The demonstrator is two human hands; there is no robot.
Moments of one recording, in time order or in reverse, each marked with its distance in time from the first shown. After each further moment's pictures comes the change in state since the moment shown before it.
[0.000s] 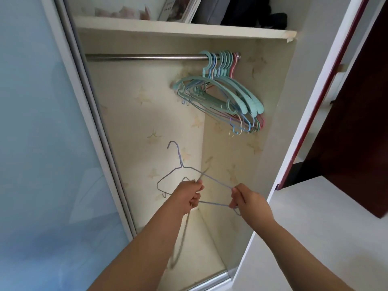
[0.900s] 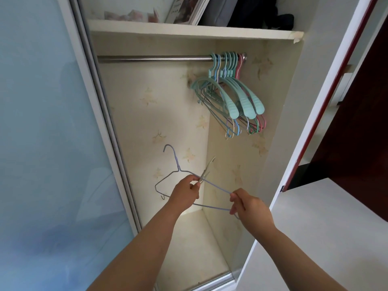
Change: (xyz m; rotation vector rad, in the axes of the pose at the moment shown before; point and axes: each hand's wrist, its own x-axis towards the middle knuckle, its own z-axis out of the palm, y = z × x) left_hand 0.002 -0.010 -0.030 0.762 0.124 0.475; right_hand -0.011 -0.003 0.018 -0.133 0.049 -0.122
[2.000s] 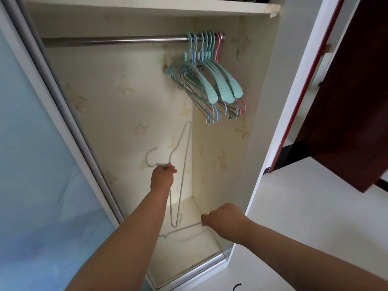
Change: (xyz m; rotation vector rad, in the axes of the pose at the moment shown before) left_hand 0.048 -0.016 0.012 -0.243 0.266 -0.302; right_hand -0.015 0.023 0.031 -0.716 -0.475 -0.613
